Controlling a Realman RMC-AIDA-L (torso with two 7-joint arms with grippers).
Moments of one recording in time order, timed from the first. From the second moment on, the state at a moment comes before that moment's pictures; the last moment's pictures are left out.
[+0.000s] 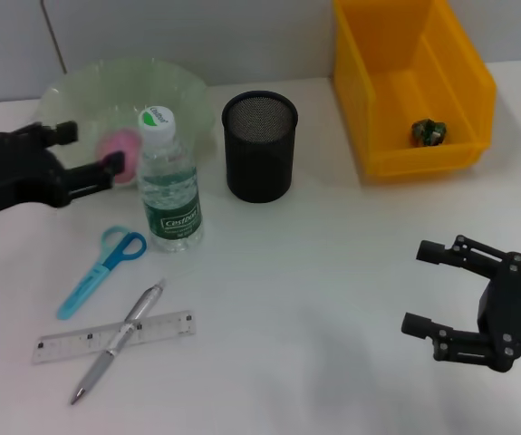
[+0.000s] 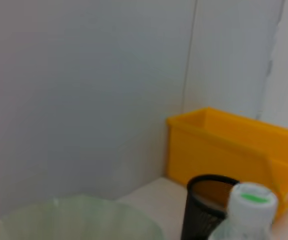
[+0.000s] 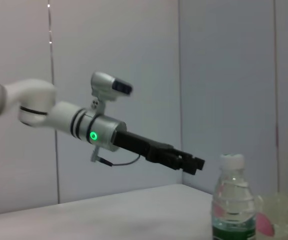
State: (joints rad) left arm -0.23 -2.07 1.16 1.17 1.71 1.13 -1.68; right arm 0.18 2.05 -0.84 -0.60 -1.62 -1.79 0.89
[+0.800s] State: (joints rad) left arm -0.12 -2.07 1.48 1.74 2.55 1.23 -2.69; right arm 0.17 2.05 -0.83 -0.59 -1.62 -1.79 0.88
